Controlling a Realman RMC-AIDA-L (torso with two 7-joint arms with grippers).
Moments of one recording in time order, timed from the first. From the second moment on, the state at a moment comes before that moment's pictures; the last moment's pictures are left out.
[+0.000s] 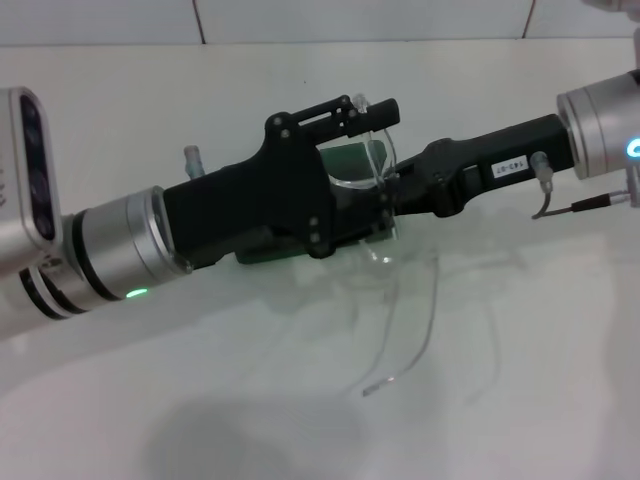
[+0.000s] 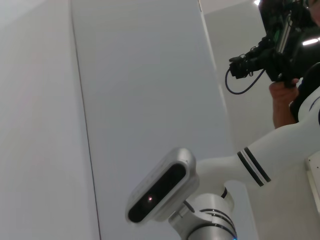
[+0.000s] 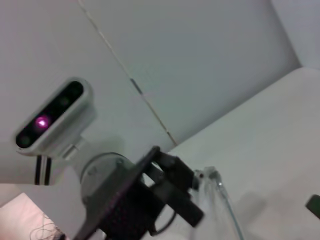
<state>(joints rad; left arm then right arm) -0.56 -2.10 1.24 0.32 1.14 1.69 -0.64 0.91 1.94 -1.16 -0.43 -1.70 -1.57 1.77</state>
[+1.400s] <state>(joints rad) -0.41 -2.07 1.20 0.31 1.04 1.69 -0.58 0.71 1.94 -0.78 -0.58 -1.53 -1.65 1.65</state>
